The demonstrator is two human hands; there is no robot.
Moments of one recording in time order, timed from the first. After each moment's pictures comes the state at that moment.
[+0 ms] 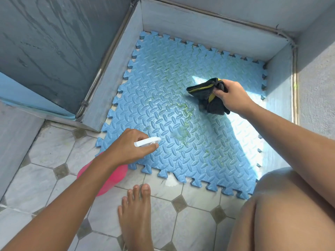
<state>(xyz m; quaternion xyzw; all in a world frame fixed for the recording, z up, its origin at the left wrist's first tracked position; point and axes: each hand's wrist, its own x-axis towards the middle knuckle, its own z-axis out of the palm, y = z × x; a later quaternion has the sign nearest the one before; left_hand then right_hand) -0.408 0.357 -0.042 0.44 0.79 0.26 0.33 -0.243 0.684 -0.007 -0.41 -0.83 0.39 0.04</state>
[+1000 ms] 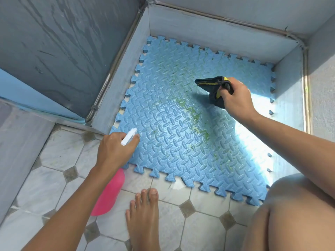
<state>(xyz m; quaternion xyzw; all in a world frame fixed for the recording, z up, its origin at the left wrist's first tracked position) -0.423 0.328 -0.035 0.25 0.92 0.25 0.17 -0.257 0.665 -0.012 -0.42 -0.83 0.34 0.15</state>
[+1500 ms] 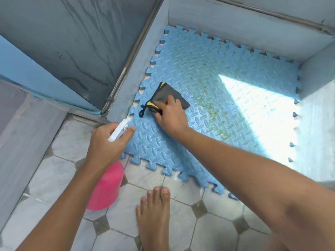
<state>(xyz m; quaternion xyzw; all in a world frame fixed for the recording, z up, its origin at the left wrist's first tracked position) -0.459 0.283 -0.028 0.25 0.90 0.34 0.14 -0.394 0.491 -0.098 -0.26 -0.93 0.25 0.02</state>
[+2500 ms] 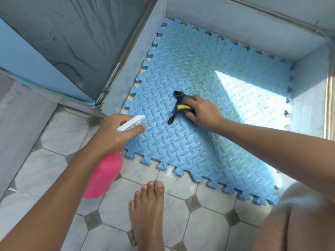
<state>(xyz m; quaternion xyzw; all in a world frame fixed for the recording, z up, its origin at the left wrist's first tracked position) -0.462 0.302 -0.057 0.26 0.86 0.28 0.33 -0.313 0.588 -0.099 -0.12 -0.98 0.13 -0.01</state>
